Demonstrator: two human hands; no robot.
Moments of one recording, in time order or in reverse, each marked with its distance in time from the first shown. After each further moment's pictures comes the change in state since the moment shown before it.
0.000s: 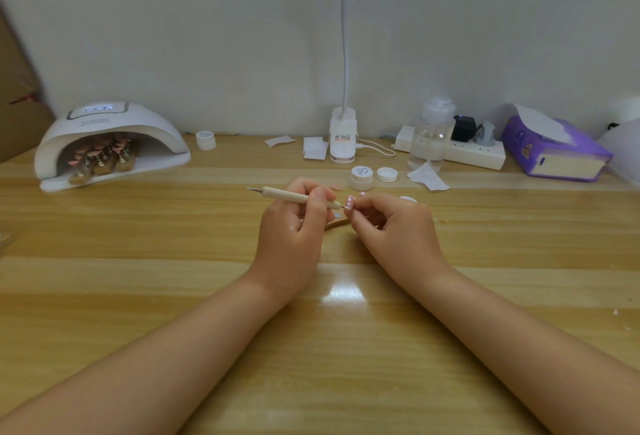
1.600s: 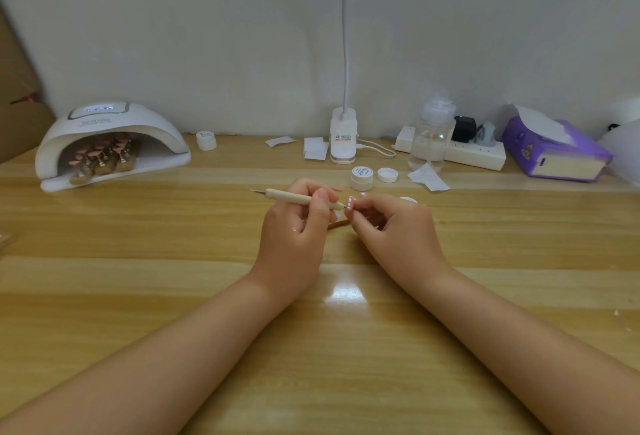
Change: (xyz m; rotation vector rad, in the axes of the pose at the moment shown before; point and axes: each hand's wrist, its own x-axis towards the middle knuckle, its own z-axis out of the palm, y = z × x) left_hand -0.001 0.000 0.001 0.007 -0.011 0.020; right_hand 0.000 0.000 0.001 0.005 -0.002 0.002
